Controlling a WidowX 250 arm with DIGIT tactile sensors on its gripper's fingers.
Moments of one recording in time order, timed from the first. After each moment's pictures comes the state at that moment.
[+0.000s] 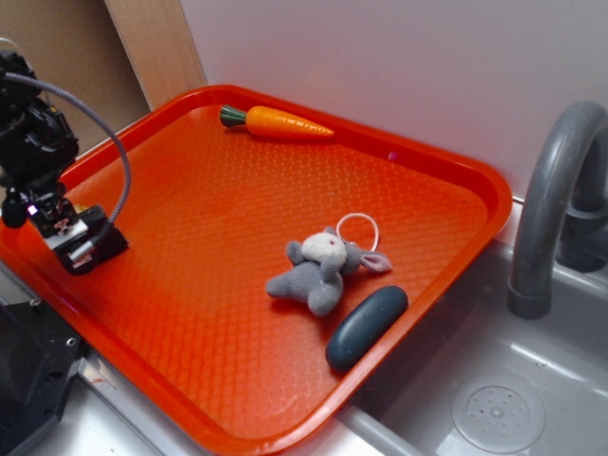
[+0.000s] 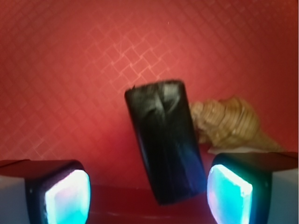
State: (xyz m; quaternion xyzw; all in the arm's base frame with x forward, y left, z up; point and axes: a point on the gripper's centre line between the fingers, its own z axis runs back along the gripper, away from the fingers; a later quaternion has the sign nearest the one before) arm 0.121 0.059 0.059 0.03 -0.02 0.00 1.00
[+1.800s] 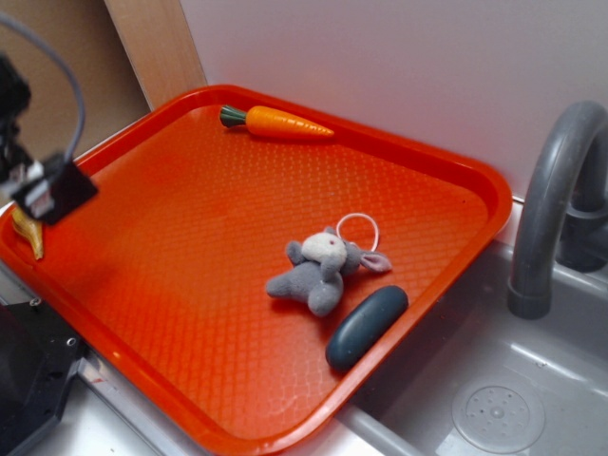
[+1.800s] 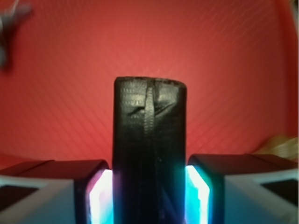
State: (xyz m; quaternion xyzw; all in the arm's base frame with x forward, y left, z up) arm 0.127 0.029 0.138 0.01 -0.09 -0.02 1.00
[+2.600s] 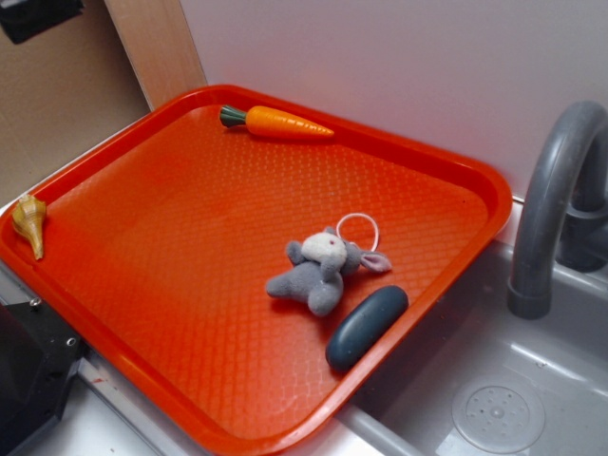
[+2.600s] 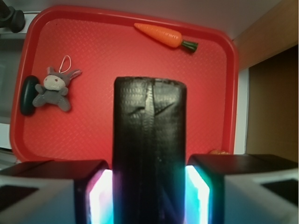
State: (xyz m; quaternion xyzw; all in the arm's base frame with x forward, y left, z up) arm 0.157 0.015 0.252 0.04 -0.03 -0.01 1.00
